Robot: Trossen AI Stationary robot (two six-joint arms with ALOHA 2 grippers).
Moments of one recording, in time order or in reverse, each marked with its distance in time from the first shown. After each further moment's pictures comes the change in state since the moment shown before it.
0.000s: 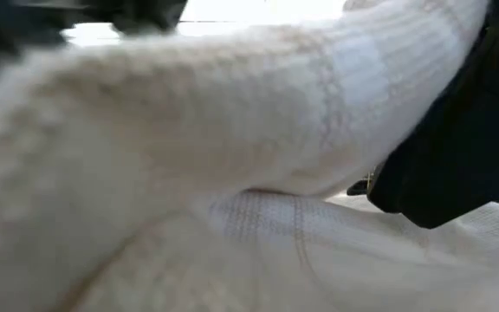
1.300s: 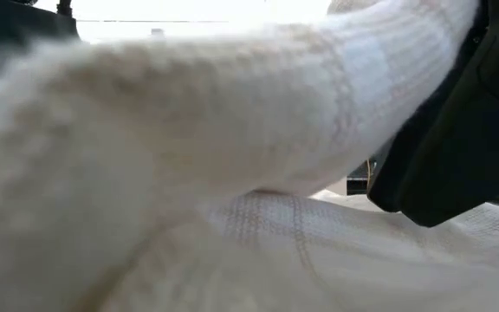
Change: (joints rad) left arm 0.036 -0.018 -0.046 -0.593 0.162 -0.272; right arm 0.001 -0.002 0.000 -0.005 0.004 -0.008
